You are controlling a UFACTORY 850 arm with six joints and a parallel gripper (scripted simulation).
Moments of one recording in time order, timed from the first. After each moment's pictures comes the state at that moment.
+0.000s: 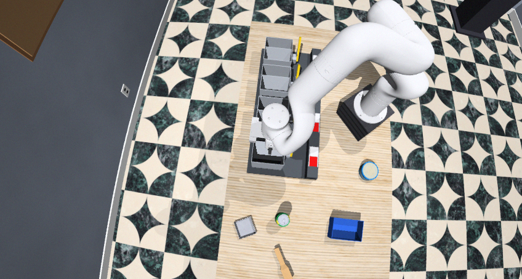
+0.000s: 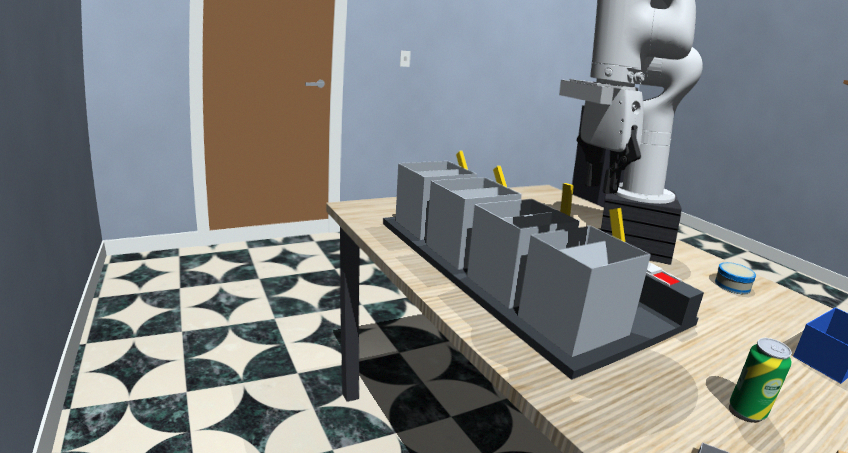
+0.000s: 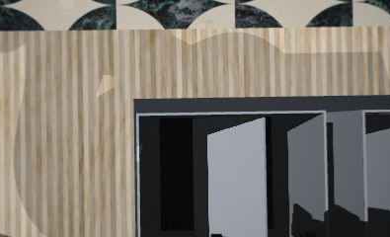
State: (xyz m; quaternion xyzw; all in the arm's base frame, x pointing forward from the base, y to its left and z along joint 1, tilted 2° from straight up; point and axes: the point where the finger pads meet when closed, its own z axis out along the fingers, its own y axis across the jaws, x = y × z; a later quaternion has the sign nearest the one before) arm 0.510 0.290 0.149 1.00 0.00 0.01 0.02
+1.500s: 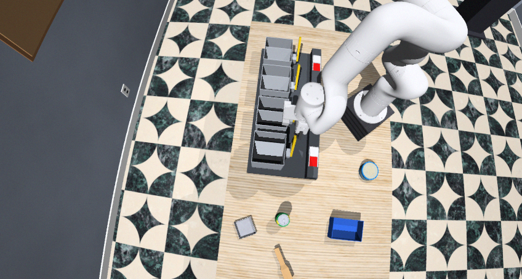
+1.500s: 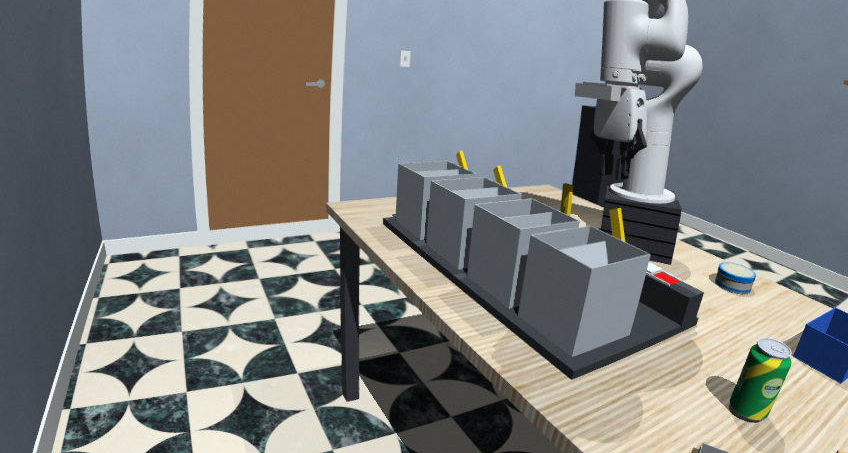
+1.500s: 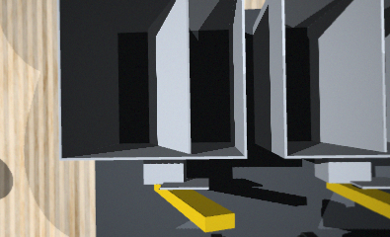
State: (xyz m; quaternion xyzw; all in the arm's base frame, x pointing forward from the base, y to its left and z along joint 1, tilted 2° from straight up) arm 0.397 0.218 0.147 1.00 0.00 0.01 -0.01
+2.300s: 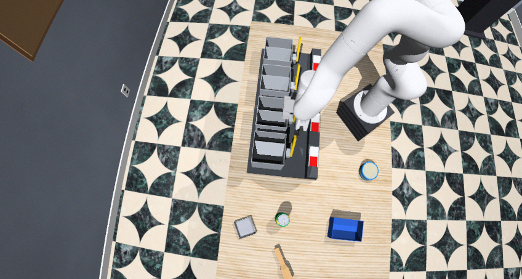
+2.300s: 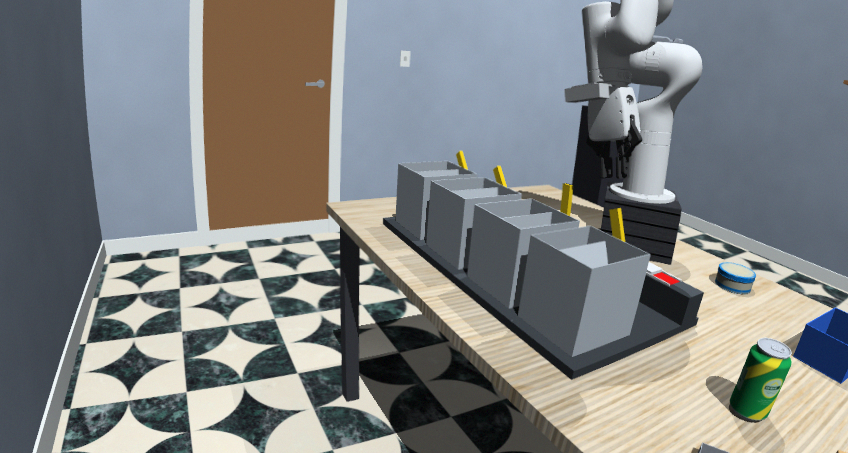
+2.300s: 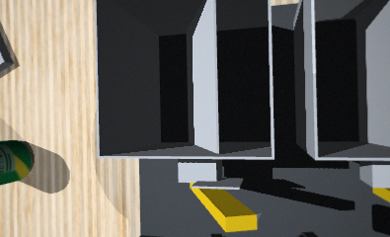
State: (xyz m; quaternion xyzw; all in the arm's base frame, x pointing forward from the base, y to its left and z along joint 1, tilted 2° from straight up) arm 0.397 0.217 0.145 0.99 0.00 0.01 -0.11
